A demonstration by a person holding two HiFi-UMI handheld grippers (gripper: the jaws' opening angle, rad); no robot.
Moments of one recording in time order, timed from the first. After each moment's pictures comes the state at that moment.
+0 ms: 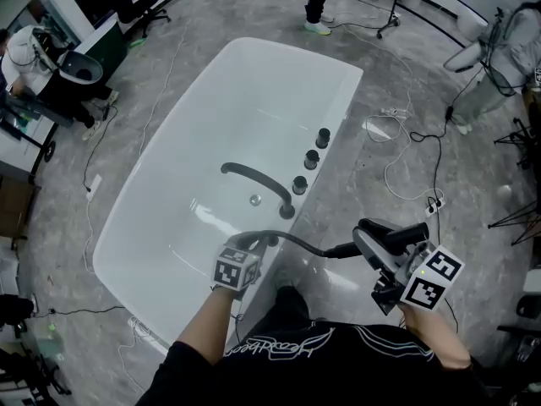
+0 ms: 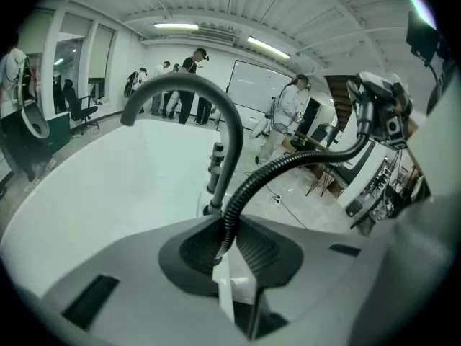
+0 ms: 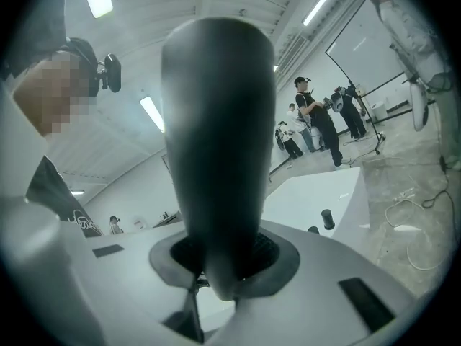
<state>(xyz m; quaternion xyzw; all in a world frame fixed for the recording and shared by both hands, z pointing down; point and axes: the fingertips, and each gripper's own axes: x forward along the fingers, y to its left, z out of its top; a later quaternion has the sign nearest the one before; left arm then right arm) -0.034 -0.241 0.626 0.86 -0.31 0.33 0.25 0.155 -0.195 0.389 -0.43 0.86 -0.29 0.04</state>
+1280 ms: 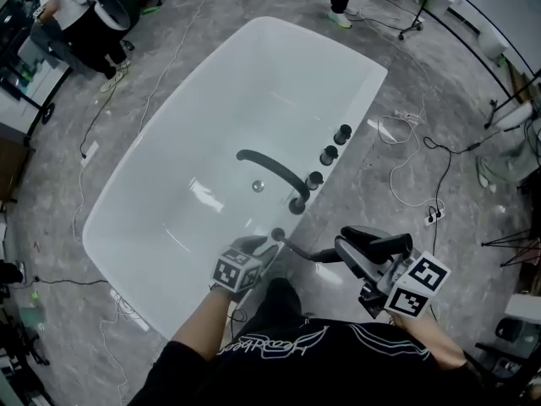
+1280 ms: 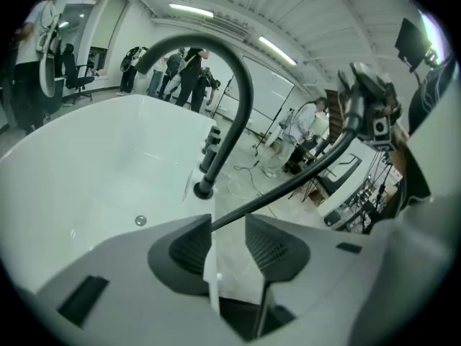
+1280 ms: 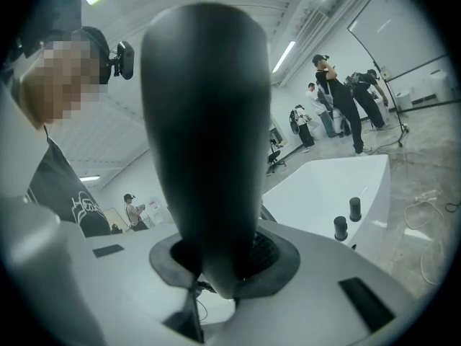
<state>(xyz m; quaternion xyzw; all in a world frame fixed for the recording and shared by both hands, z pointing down) -0.042 -0.212 0.664 0.86 -0.26 0.30 0.32 0.084 -0.218 0.418 -0.36 0.89 -0.29 -0.02</state>
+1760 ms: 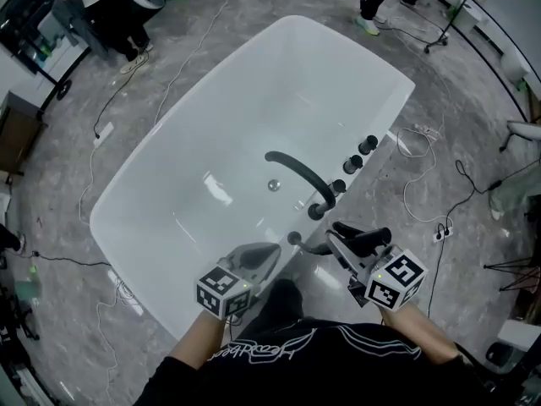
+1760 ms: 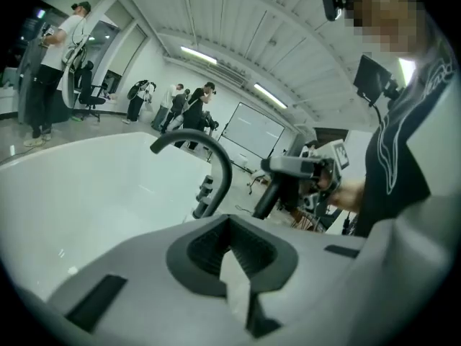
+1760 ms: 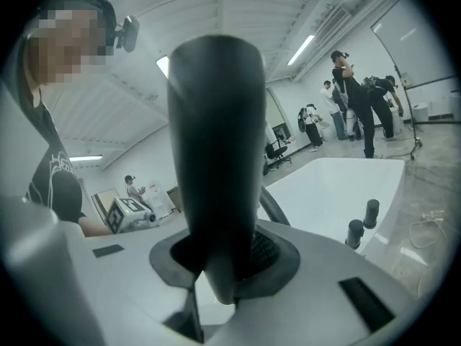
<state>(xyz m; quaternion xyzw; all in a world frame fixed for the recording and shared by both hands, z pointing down) -0.075 -0.218 0.548 0.89 -0.30 0.15 0.30 0.027 -0.259 0.475 -0.34 0.90 -0.25 -0.07</state>
